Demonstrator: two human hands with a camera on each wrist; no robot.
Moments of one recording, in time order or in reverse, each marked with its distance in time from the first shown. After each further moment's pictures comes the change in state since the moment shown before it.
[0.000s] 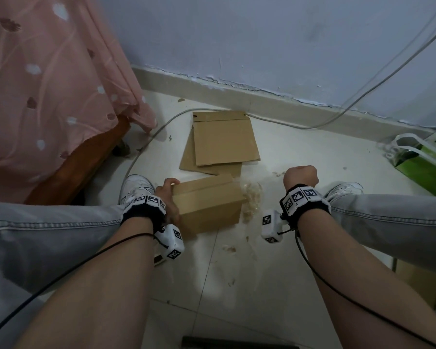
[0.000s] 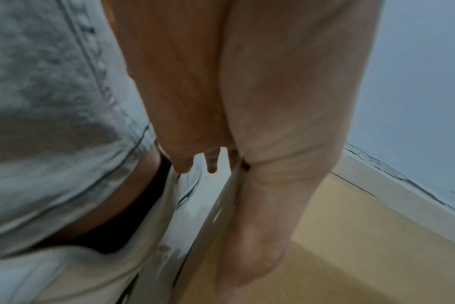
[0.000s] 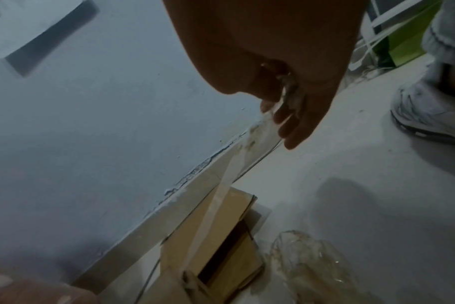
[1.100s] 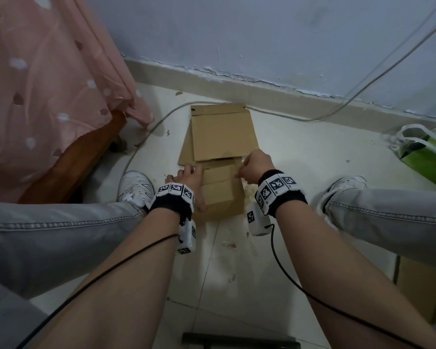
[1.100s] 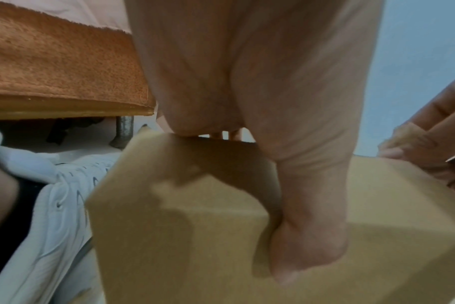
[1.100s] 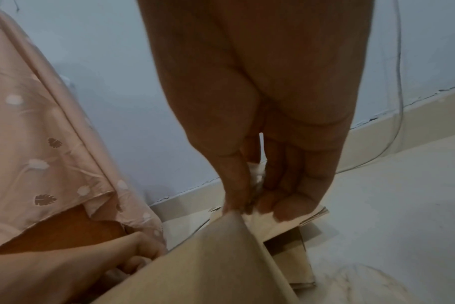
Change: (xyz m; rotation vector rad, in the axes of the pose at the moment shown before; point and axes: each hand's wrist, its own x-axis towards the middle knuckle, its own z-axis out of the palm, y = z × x) left_hand 0.005 0.070 0.012 0.383 0.072 0.169; right_hand -0.028 -0.019 0.060 -0.527 -0.556 -0.435
